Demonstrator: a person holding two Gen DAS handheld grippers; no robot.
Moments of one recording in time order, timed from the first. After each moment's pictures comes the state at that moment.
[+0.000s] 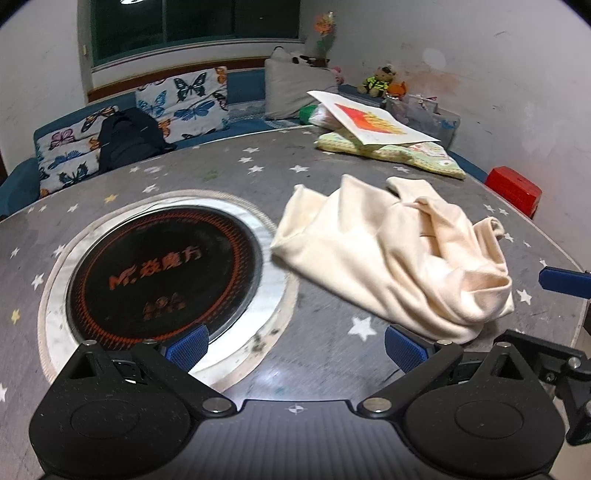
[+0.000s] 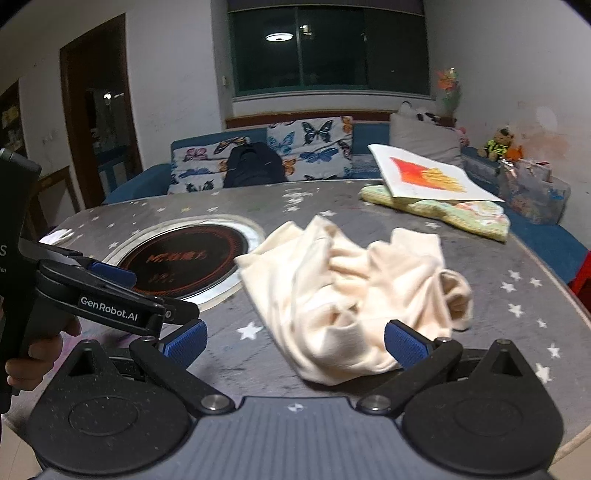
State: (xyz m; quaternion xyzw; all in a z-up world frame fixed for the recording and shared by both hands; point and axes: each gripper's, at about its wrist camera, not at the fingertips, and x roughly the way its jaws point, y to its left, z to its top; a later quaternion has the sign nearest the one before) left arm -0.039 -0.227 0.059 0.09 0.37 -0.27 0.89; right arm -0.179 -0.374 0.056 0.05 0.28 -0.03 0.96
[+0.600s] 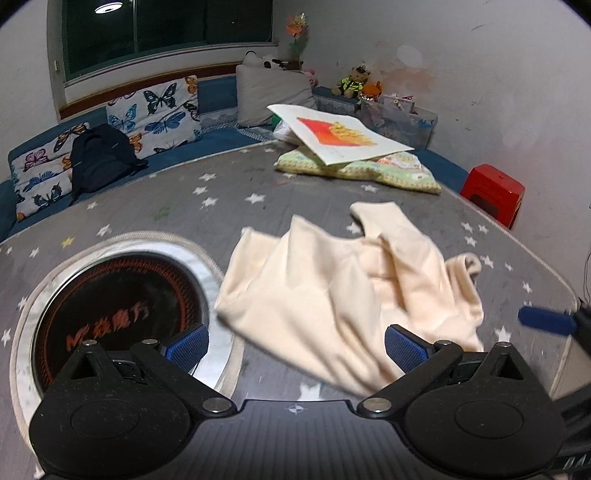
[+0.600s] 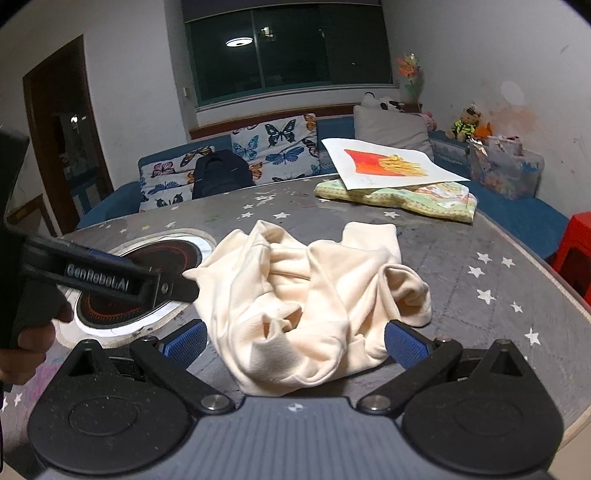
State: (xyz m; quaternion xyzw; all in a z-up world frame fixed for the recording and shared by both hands) left arm -0.011 -0.289 0.081 0.10 0.36 -0.30 0.88; right arm -0.169 -0.422 0.045 0.10 0.28 -0.07 0.95
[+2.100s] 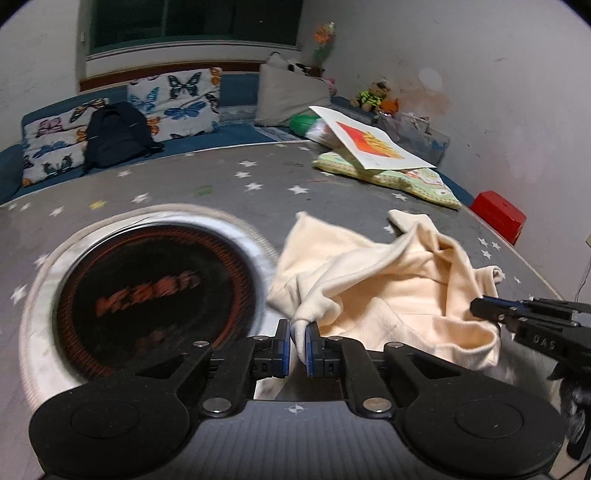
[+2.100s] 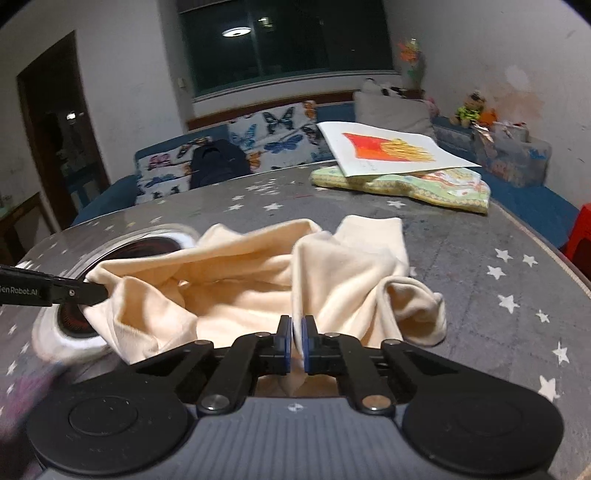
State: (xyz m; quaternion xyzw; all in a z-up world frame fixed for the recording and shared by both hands) left arm -0.004 -0.197 0.066 0.04 0.37 -0.29 0.88; right arm -0.131 -0.433 0.024 0.10 0.30 -0.05 0.95
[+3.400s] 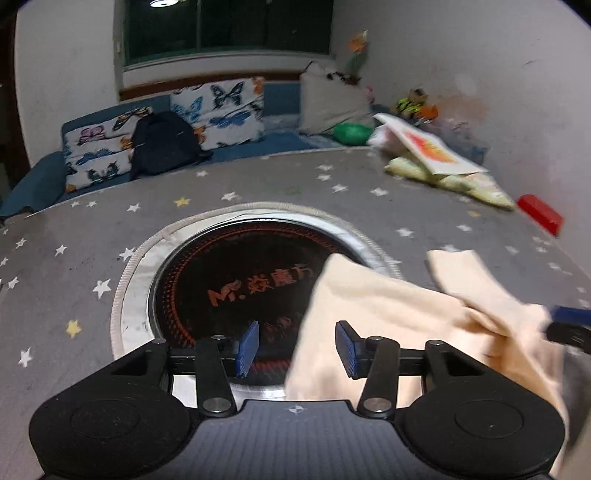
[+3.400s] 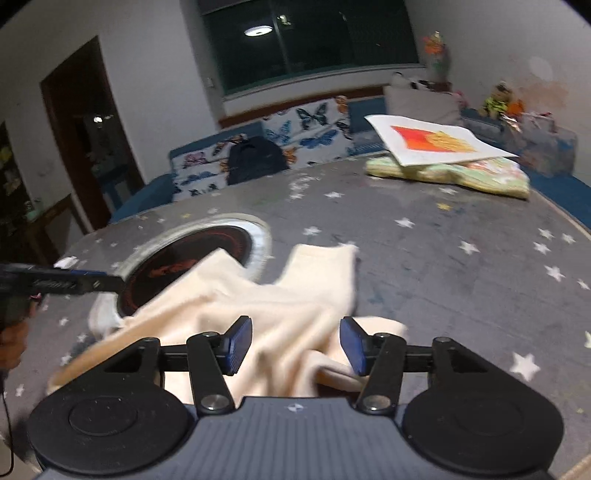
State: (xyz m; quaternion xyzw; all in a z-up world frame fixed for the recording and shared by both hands) left arm 0.032 -0.131 0.052 0.07 0.36 -0.23 0.90; right arm -0.146 -0.387 0.029 0.13 0.30 -0.02 0.94
